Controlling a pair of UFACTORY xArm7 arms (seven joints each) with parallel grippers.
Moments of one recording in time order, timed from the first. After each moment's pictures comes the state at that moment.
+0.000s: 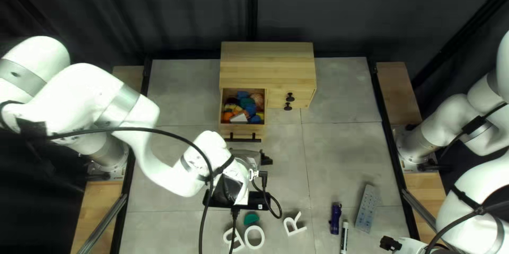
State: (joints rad) left arm -0.09 0.19 -0.27 1.03 0.72 1.09 0.88; right arm 0.57 -0.06 0.47 0.96 -0.07 1.18 0.10
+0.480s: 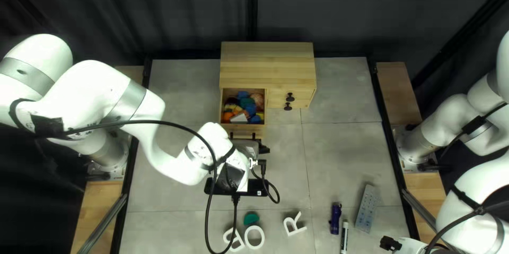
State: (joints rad) left arm -0.07 0.18 -0.25 1.00 0.72 1.11 0.87; right arm 0.57 -0.06 0.47 0.96 -0.07 1.18 0.10
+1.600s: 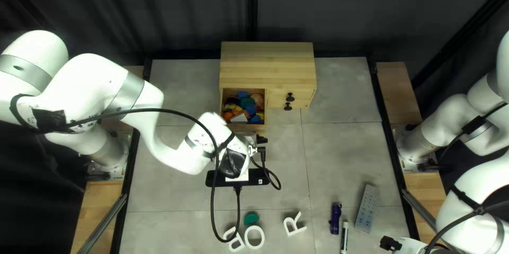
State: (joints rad) left arm -0.02 0.15 -0.22 0.97 0.67 1.07 0.91; right arm 0.57 -0.06 0.47 0.96 -0.07 1.18 0.10
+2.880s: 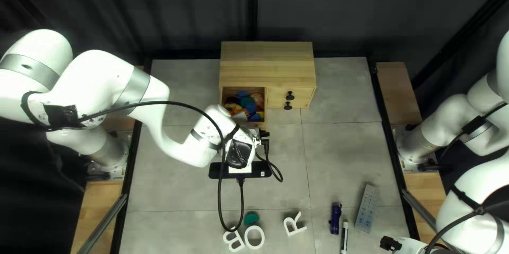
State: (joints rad) left arm 0.00 0.19 -0.20 1.02 0.68 1.08 0.95; right arm 0.57 -0.06 0.47 0.96 -0.07 1.18 0.10
